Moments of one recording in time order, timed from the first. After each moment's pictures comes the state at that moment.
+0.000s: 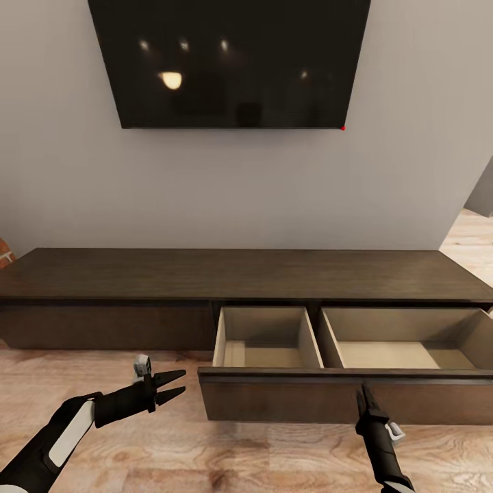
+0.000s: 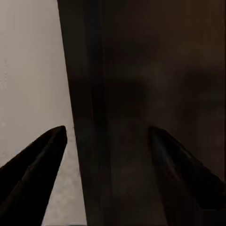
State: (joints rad) left arm -0.43 0.30 -0.09 -0.87 0.78 0.90 -1.05; right arm -0.50 -0.13 0.58 -0.09 -2.30 0.08 1.13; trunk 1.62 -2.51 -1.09
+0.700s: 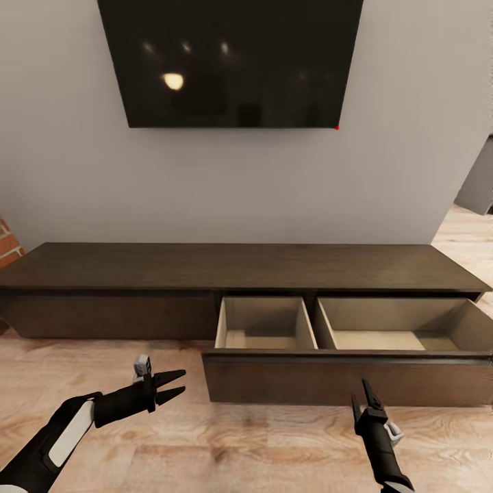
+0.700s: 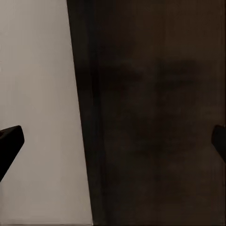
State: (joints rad) left arm -0.43 0.30 -0.09 -0.87 0.78 0.90 -1.05; right arm -0.50 -0.13 0.58 -0.09 -2.28 0.08 1.11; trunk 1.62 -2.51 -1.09
